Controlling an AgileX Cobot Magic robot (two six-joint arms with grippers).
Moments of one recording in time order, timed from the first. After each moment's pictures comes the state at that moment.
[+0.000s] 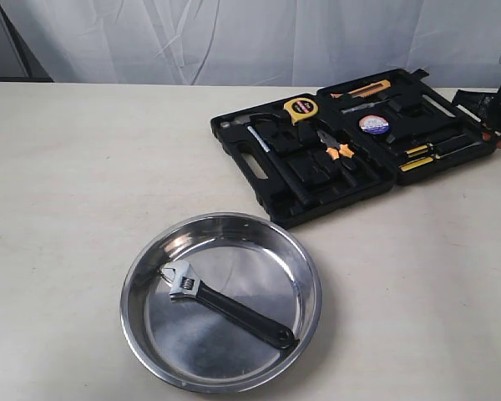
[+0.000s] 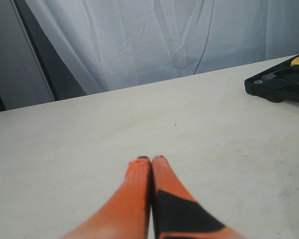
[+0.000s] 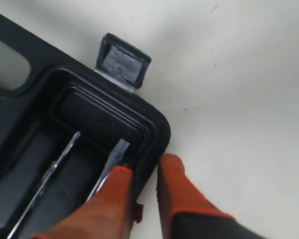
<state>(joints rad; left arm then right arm) -0.12 0.05 0.00 0.03 0.20 0.12 -0.14 2.27 -1.64 -0.29 0.62 0.63</state>
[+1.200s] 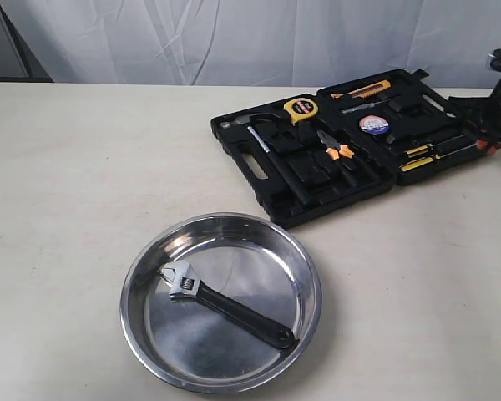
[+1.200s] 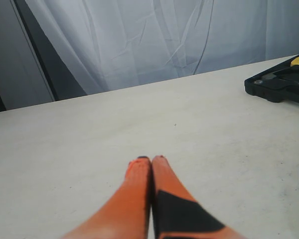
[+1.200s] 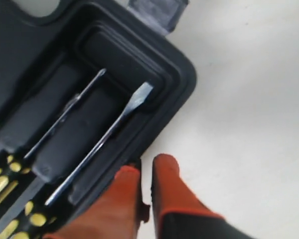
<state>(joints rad) -0.12 0.05 0.00 0.03 0.20 0.12 -0.13 2.23 -1.64 -0.11 0.75 0.33</state>
